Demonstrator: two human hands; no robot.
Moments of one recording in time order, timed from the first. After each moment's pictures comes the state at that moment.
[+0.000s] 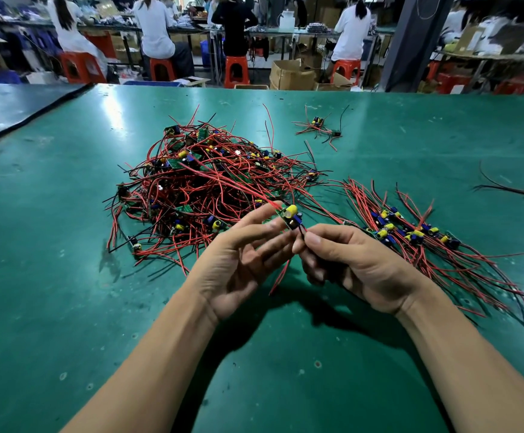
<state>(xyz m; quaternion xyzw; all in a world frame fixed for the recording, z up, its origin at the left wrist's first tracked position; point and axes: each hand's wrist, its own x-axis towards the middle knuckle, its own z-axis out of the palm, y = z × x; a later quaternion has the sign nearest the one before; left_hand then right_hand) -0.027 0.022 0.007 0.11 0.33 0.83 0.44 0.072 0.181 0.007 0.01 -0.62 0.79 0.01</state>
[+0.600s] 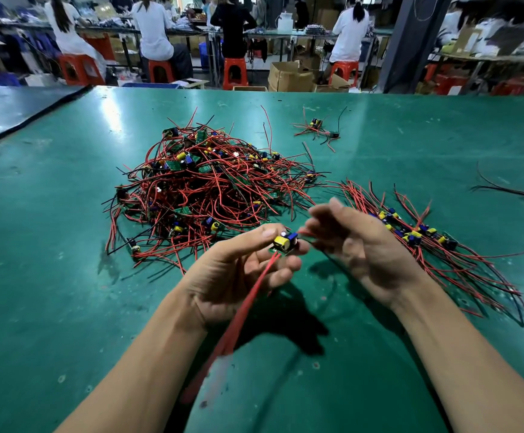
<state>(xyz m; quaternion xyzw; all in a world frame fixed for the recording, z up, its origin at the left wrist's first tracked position) -0.024 0.008 0.013 0.14 0.34 0.76 0.54 0.066 0.193 0.008 -0.12 -0.59 0.78 0.15</state>
